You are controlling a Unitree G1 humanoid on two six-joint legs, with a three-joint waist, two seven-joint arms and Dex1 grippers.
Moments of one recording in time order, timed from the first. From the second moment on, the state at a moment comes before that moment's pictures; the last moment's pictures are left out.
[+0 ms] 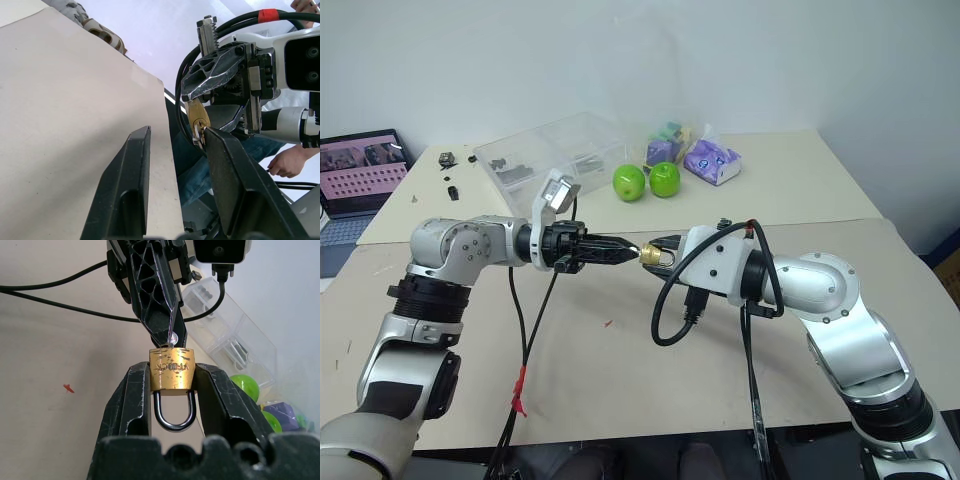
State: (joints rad) left arm -0.88 0.50 -0.10 0.23 -0.74 1.09 -1.25; right arm -0.46 -0.76 0.13 -0.66 0.19 0.47 0.83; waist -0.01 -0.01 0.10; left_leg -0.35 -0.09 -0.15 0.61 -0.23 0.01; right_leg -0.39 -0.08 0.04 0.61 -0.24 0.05
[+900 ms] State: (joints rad) left arm -0.87 0.52 -0.15 0.19 -0.64 0.87 -1.34; right arm -0.46 -0.75 0.14 -0.64 0.18 0.47 0.83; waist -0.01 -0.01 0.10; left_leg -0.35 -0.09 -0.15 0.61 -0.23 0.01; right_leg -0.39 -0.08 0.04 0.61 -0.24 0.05
